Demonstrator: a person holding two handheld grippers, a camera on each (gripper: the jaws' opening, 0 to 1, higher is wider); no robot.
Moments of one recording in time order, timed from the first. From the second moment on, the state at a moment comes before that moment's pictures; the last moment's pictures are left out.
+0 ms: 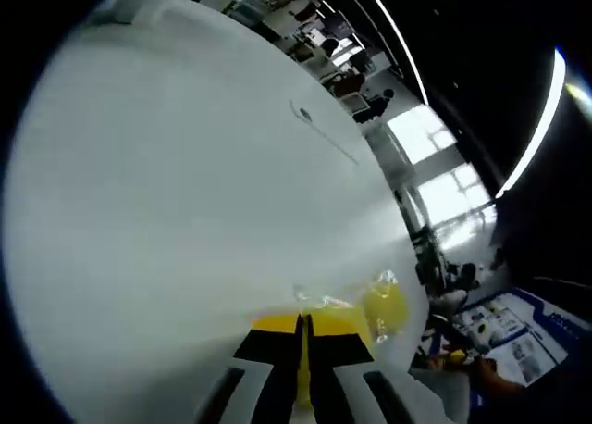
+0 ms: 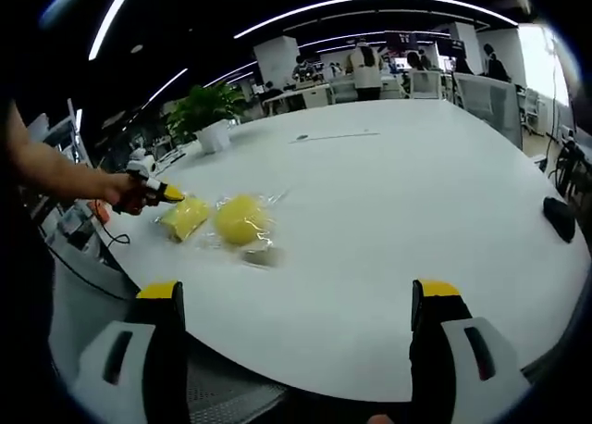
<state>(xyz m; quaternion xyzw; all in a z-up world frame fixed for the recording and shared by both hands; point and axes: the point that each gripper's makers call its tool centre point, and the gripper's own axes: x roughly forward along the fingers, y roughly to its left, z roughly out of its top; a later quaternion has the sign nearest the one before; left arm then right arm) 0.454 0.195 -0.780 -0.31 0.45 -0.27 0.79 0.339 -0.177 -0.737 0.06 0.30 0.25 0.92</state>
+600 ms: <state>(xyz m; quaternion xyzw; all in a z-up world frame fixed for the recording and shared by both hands) 0.442 0.206 -0.754 -0.28 0.37 -0.25 0.85 0.339 -0.173 -0.725 0.08 0.28 0.25 0.92</state>
